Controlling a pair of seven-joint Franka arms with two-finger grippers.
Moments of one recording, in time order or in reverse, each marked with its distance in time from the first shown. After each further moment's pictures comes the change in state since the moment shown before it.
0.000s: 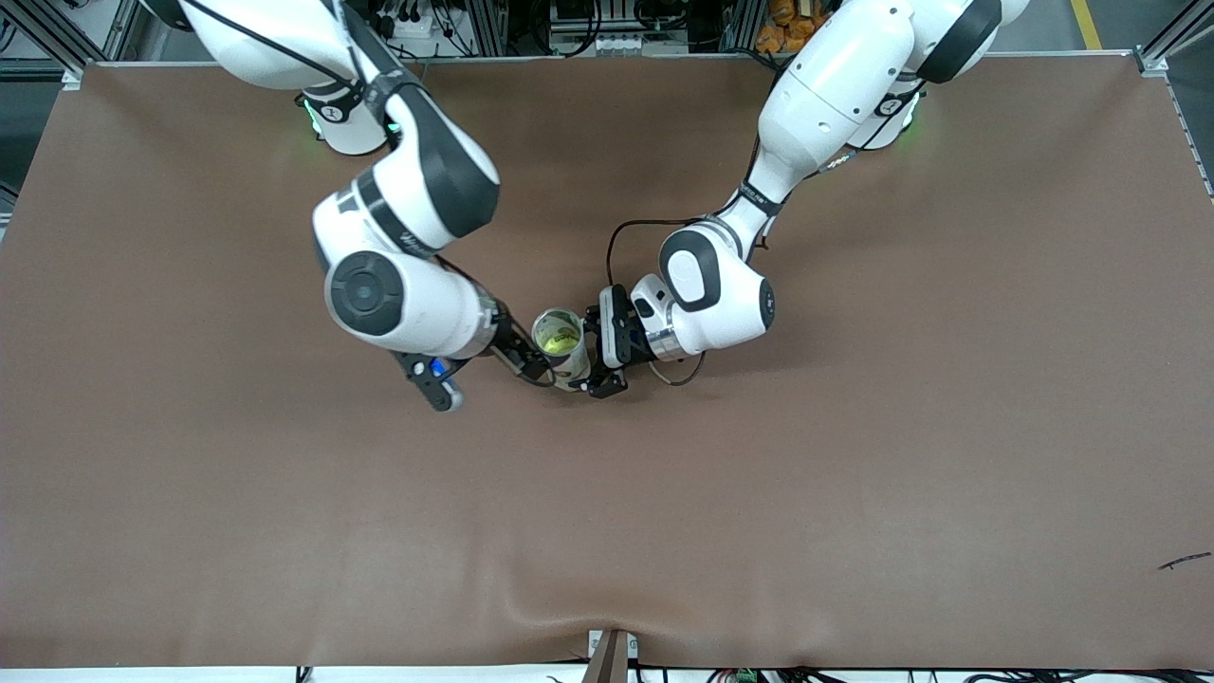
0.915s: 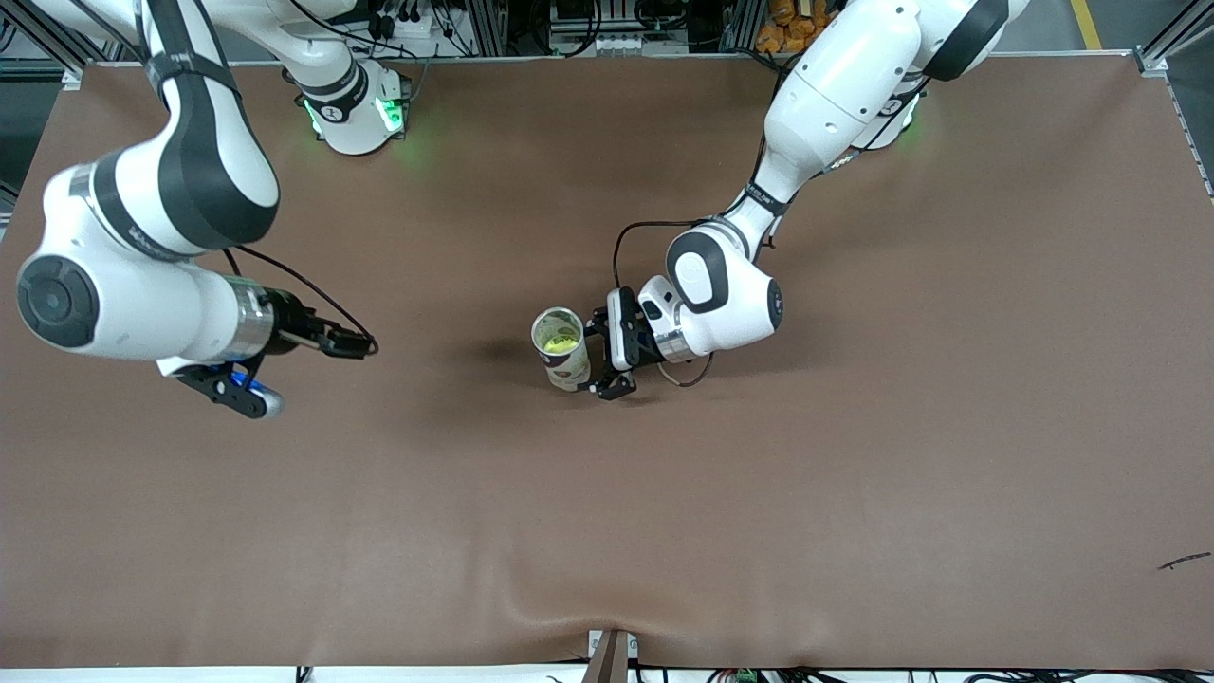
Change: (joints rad) left arm 0.021 -0.027 0.001 -0.040 0.000 0.000 0.000; right arm -0.290 -0.264 -0.026 -0.246 -0.085 -0.160 -0.755
